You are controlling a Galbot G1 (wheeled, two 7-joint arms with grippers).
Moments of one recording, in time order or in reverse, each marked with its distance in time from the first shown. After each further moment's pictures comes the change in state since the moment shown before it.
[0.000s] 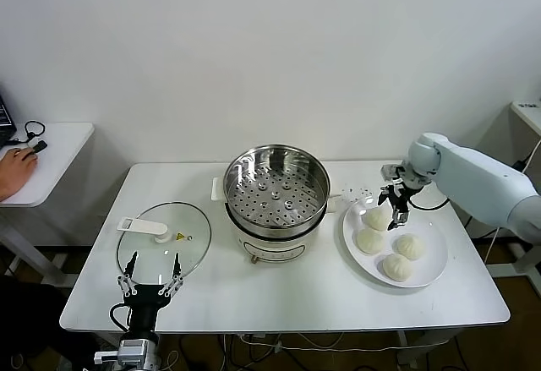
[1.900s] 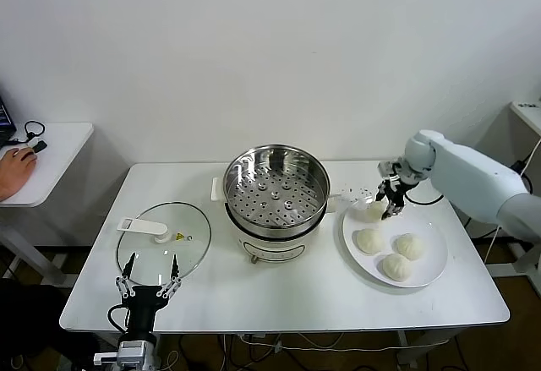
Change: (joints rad) left arm 0.001 0.000 -0.012 0.011 0.021 -0.014 -0.002; right arm 0.142 -0.022 -0.104 0.067 0.035 0.121 0.027
